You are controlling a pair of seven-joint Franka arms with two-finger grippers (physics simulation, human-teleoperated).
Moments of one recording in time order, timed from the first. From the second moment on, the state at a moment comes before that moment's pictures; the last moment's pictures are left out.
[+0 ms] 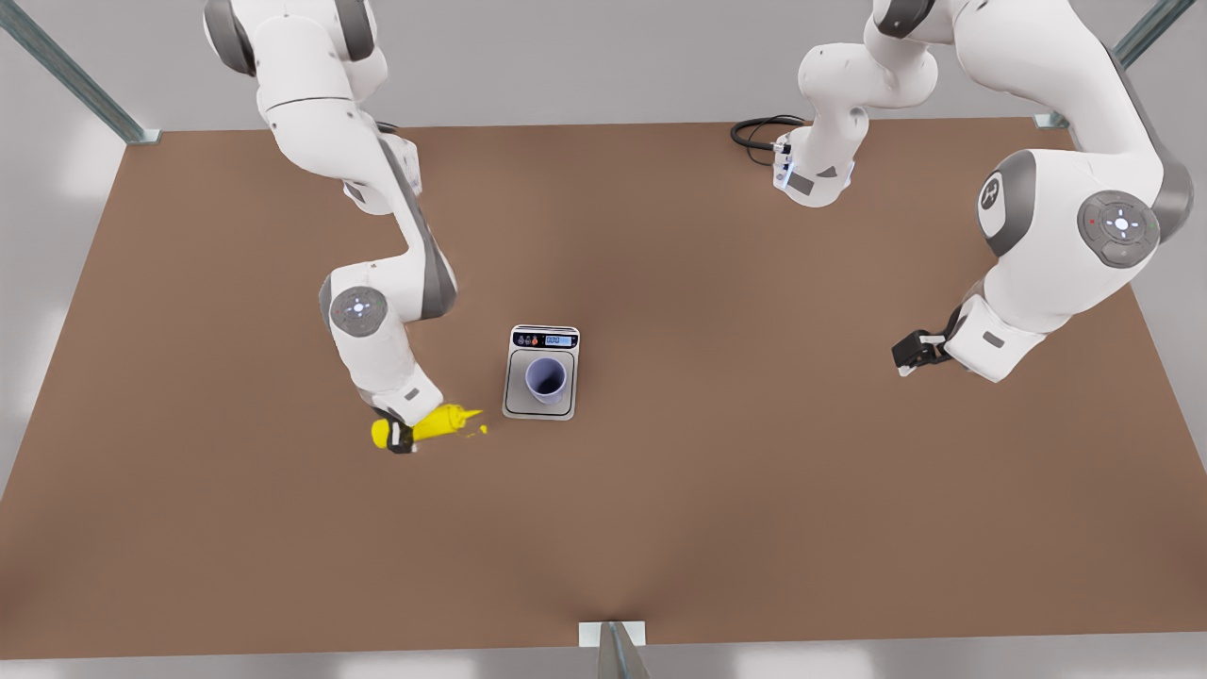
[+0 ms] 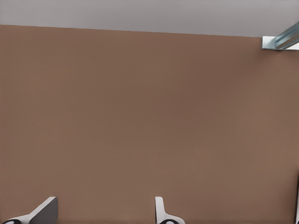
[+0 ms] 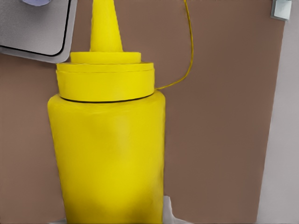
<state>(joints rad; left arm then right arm) -0.12 0.25 0.00 -1.34 0.01 1.63 -0.17 0.67 0.38 -0.42 -1.84 0.09 2.40 -1.39</state>
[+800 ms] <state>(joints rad) -0.12 0.25 0.00 -1.34 0.02 1.63 -0.17 -0.43 0.83 0.16 -1.62 1.04 1.69 -2.45</state>
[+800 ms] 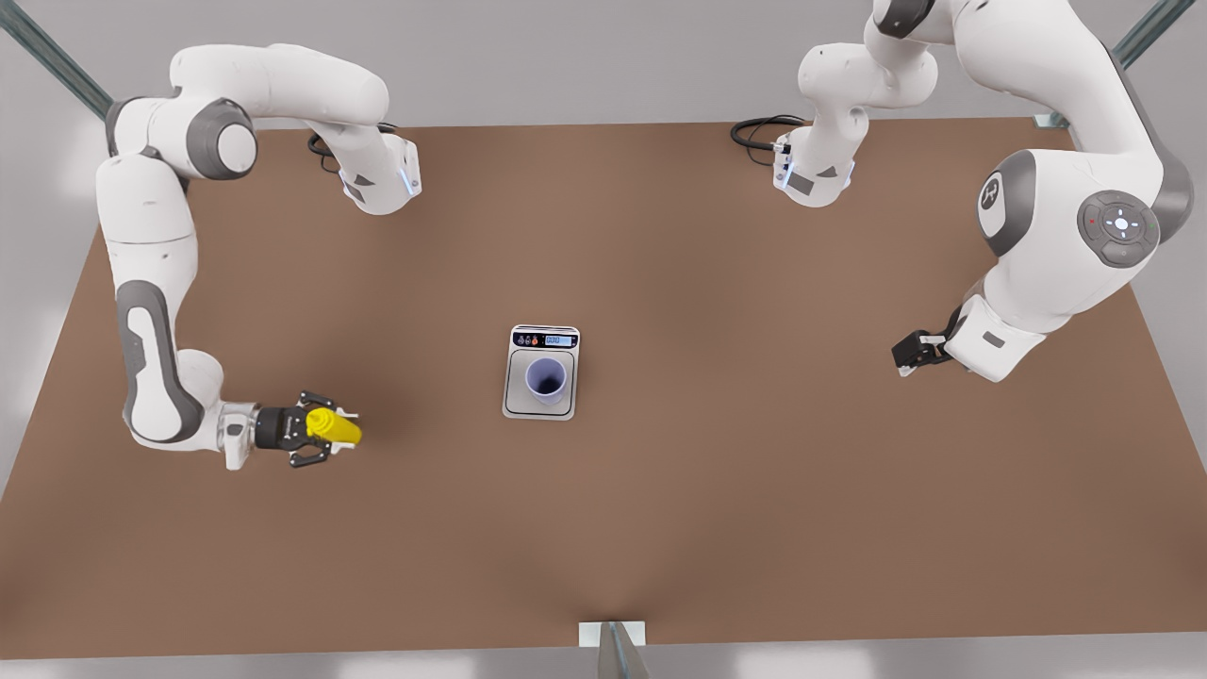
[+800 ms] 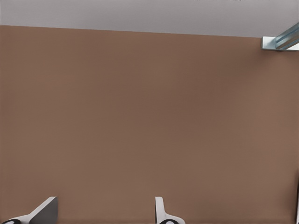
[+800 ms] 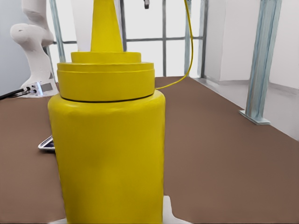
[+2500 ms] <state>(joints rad) -0.12 0.25 0.00 -1.34 0.02 1.64 -0.17 -0.02 0.45 -0.15 -1.21 0.12 1.61 -0.63</state>
